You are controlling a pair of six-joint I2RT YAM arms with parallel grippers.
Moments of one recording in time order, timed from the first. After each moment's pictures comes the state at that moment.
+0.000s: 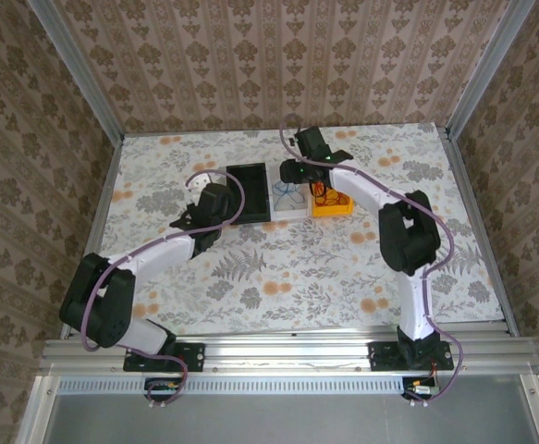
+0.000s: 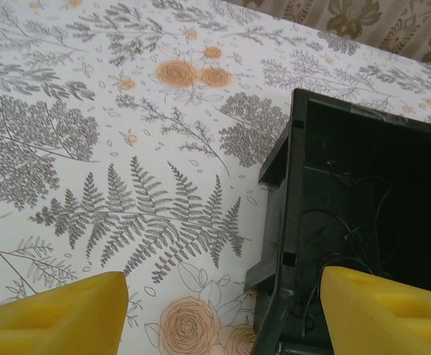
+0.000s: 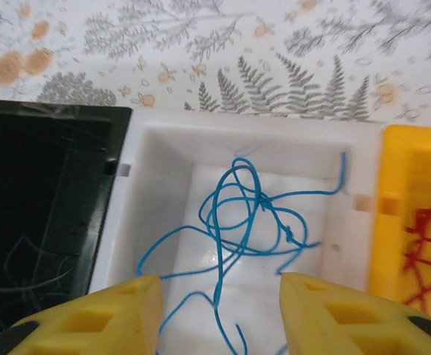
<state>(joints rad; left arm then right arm) -0.56 1.44 0.82 -0.03 -0.52 -0.62 0.43 2.05 1.69 -0.45 -0.02 0.31</state>
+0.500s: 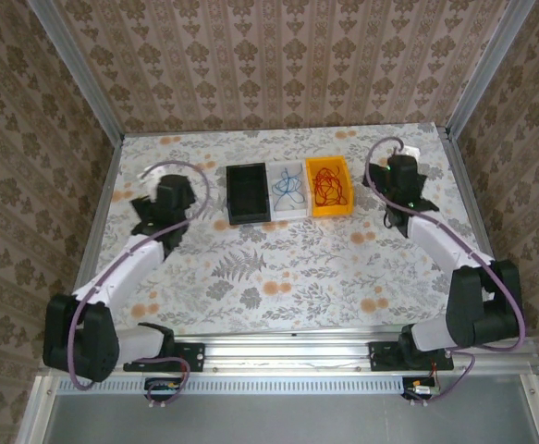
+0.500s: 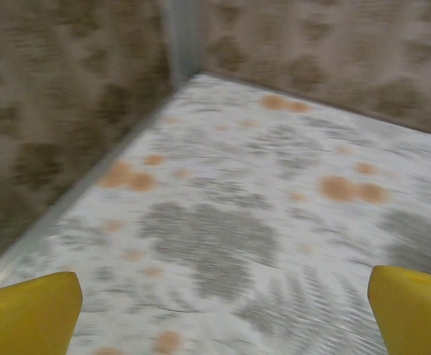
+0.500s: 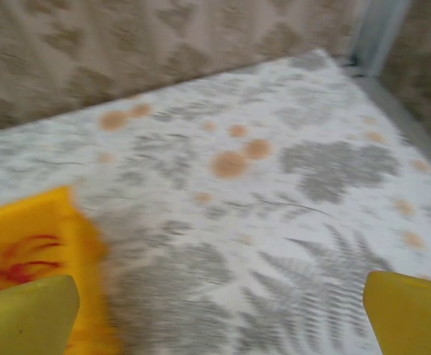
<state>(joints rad) -0.28 1.22 0.79 -0.12 -0.67 -0.37 0.10 1.41 0.86 0.03 0.37 0.23</state>
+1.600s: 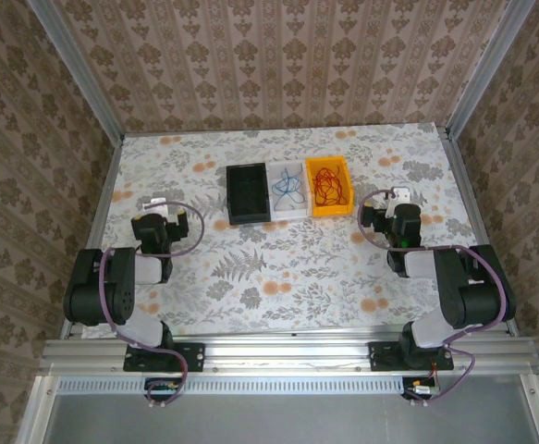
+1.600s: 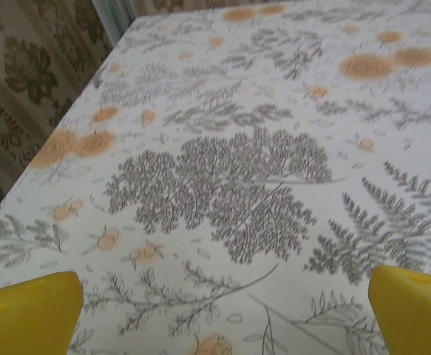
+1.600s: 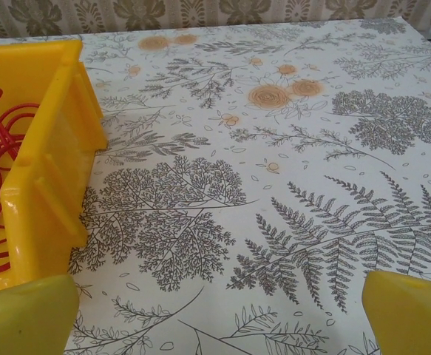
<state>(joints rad) -0.03 1.55 0.36 0.81 -0.20 0.06 0.02 1.53 0.41 0.73 0.10 0.04</state>
